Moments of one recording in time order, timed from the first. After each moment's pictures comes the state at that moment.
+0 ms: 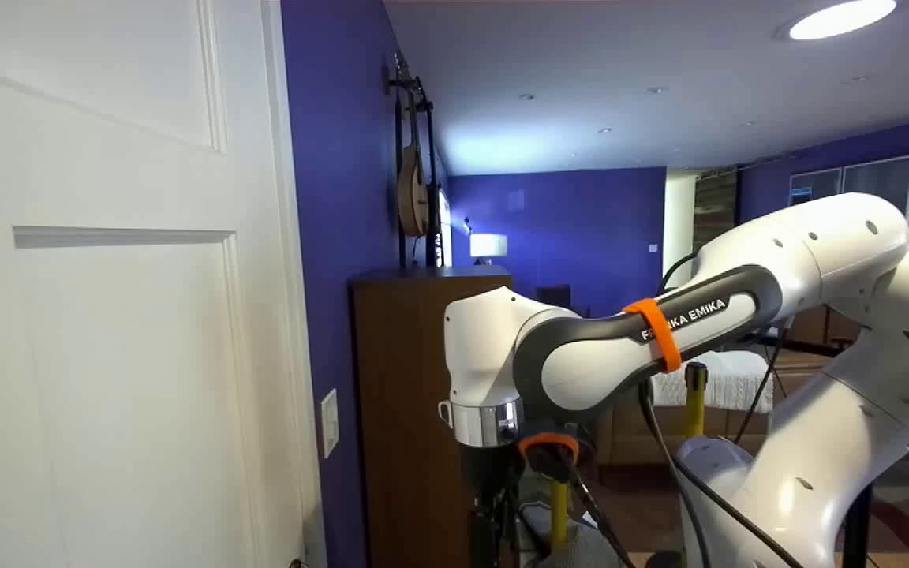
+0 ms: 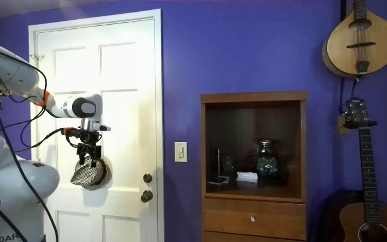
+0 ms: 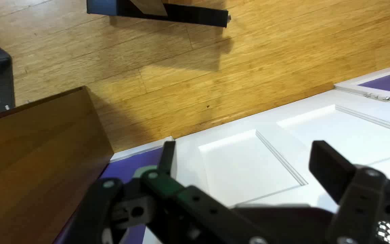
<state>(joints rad) 0.21 -0.72 0.24 -2.64 0.21 1.87 0.24</state>
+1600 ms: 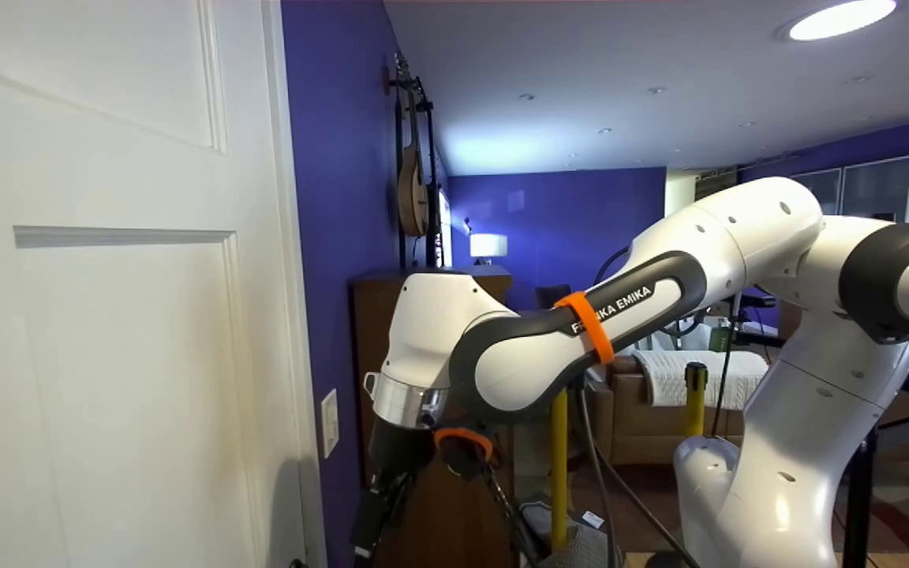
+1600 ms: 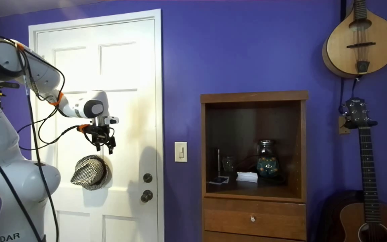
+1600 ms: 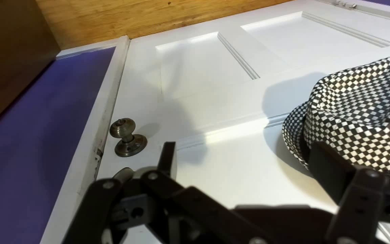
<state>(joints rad) 0.25 -0.48 0.24 -2.46 0.21 2.27 0.18</state>
